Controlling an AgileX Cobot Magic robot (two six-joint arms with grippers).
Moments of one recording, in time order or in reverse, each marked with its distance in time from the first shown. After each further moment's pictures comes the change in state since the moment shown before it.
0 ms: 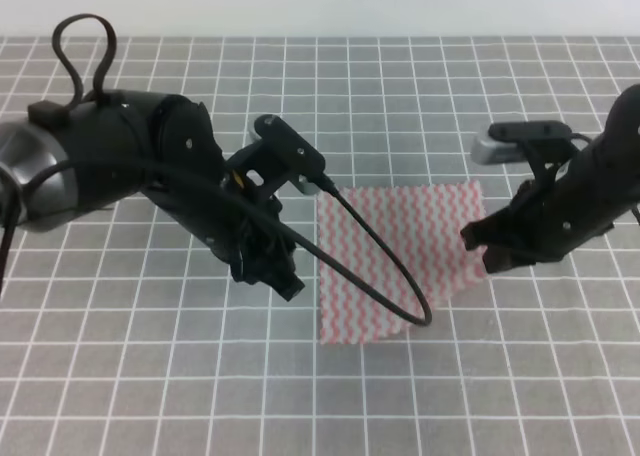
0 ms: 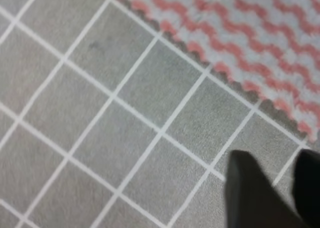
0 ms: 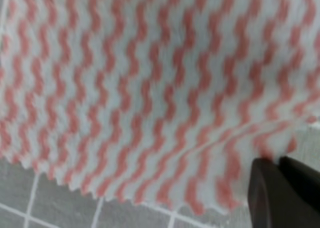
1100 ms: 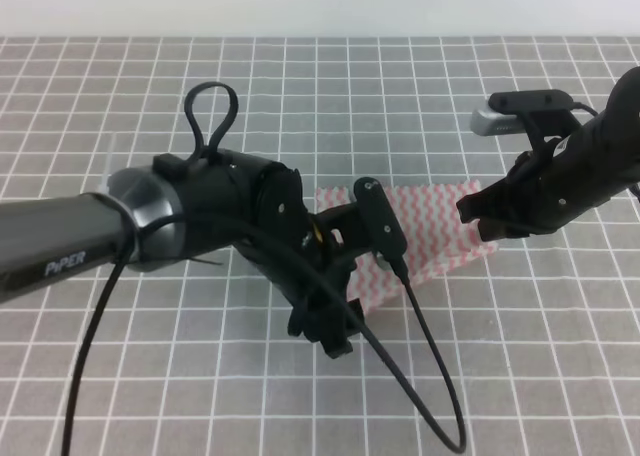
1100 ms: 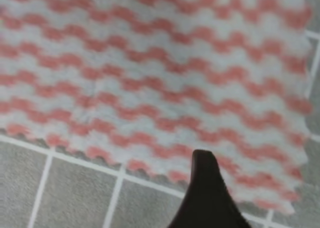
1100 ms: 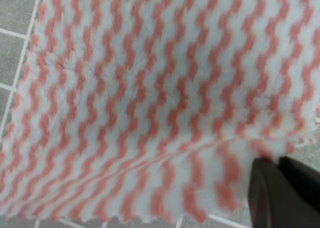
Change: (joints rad) left arm -0.150 0.131 -0.001 0.001 -0.096 0.226; right arm 0.000 0.002 -0.054 -0.012 -0.069 0.000
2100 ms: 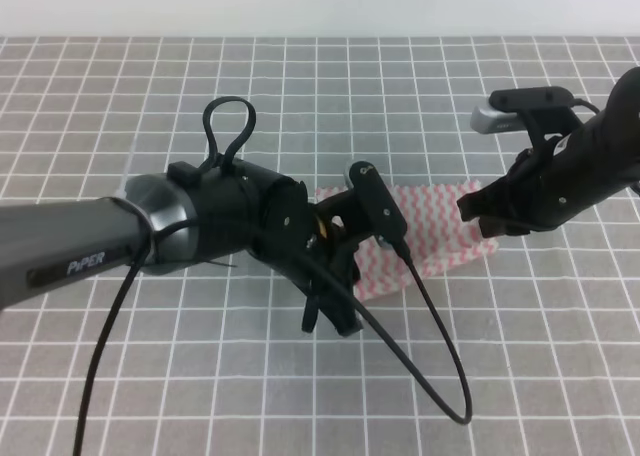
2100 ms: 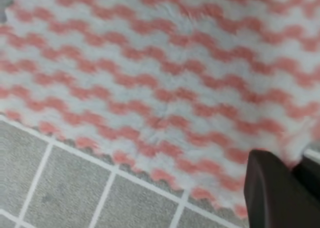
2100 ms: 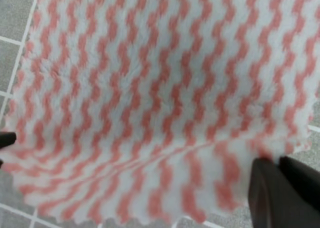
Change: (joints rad) left arm 0.000 0.034 -0.001 0.094 -0.169 -0.150; right arm 0.000 0.005 0.000 -0.012 -0.013 -0.001
